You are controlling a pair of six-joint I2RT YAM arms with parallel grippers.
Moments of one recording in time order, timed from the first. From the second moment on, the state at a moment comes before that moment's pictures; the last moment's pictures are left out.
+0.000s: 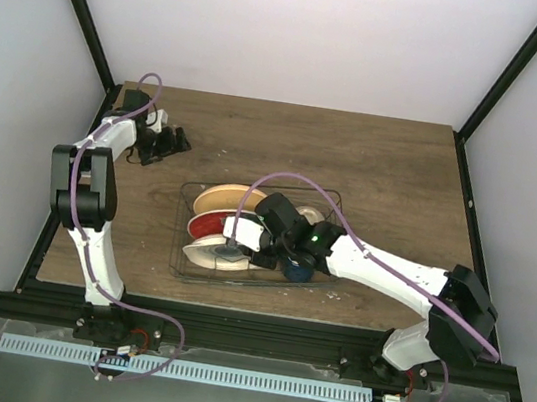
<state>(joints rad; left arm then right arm) 0.11 2.00 1.49 -0.62 0.41 -0.27 1.02 1.47 1.05 -0.40 -0.12 -0.57</state>
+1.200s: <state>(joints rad) 0.11 2.04 1.62 -0.67 0.43 -0.26 0.95 1.48 1.59 -0.53 -0.02 -0.34</state>
